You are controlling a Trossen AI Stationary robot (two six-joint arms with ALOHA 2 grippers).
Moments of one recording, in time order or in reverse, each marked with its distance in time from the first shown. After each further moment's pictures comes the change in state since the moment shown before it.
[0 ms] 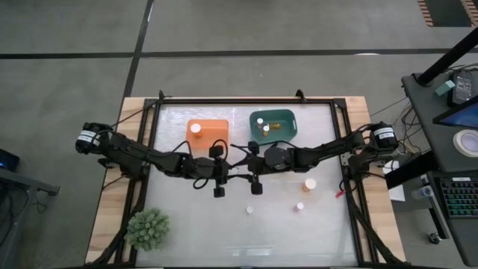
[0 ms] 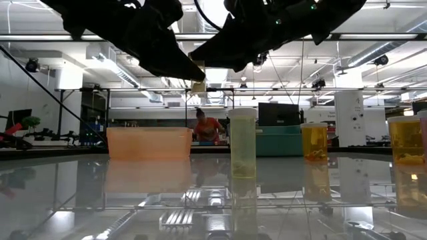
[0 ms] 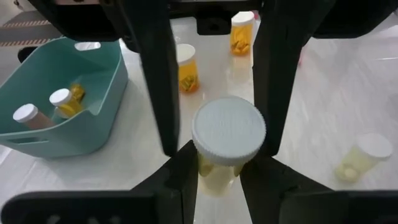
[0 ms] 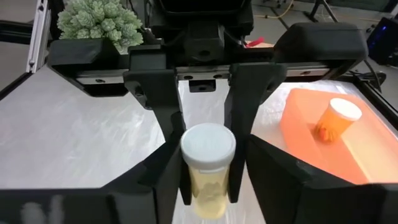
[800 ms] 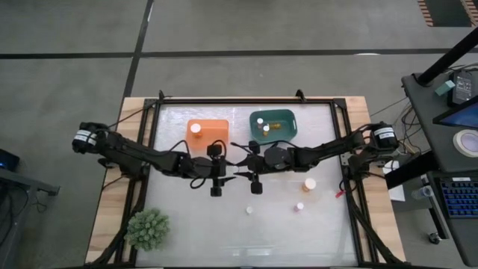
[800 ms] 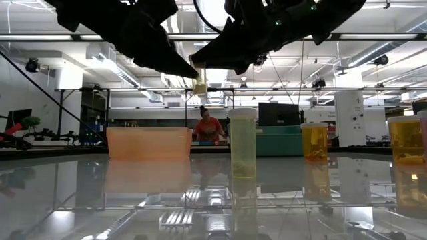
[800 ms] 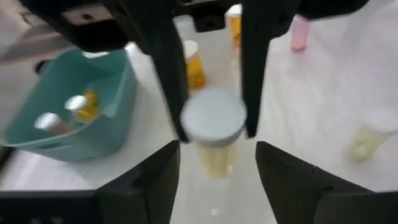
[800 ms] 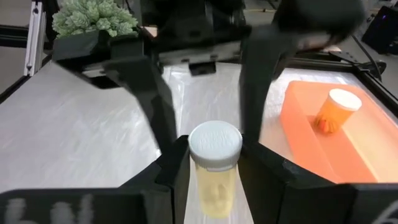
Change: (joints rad) left arm -0.001 -0.049 -0.001 -0.076 -0.028 0.101; right arm -0.003 -0.004 -0.001 -0.015 0.004 0.044
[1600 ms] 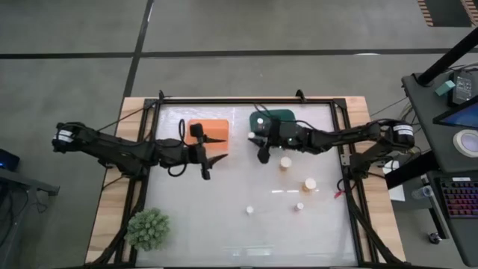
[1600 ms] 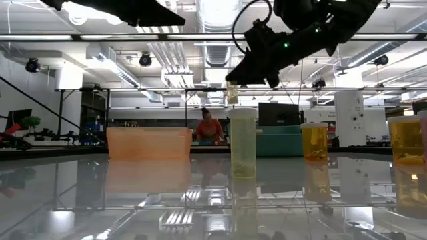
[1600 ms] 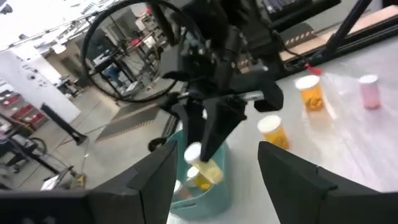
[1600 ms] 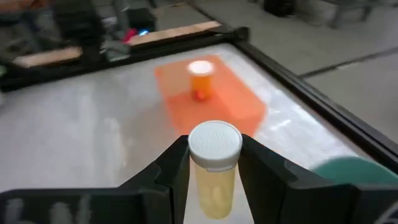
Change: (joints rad) left arm 0.055 -0.313 -0.064 0.111 -0.112 0.355; right arm -0.246 -0.198 -0.177 -0.018 0.106 0.168
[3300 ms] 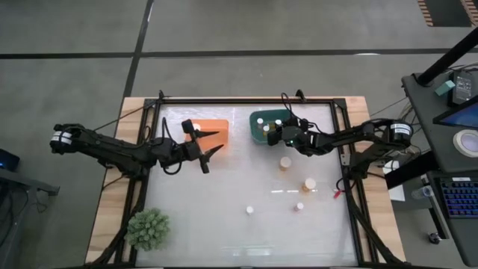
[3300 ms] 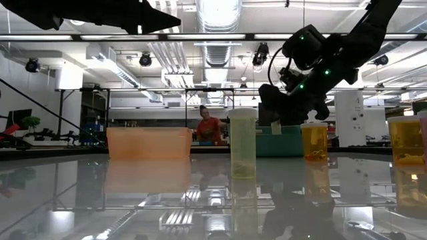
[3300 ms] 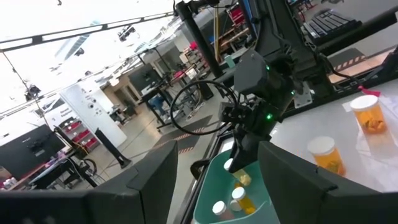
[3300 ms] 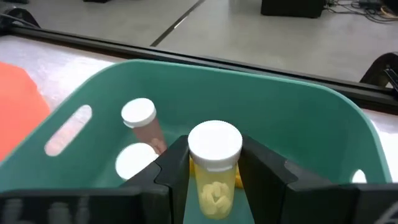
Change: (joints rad) left arm 0.037 -0.032 -0.179 0.388 -0.048 0.156; right arm -0.094 0.045 -0.203 -0.026 0.532 0.439
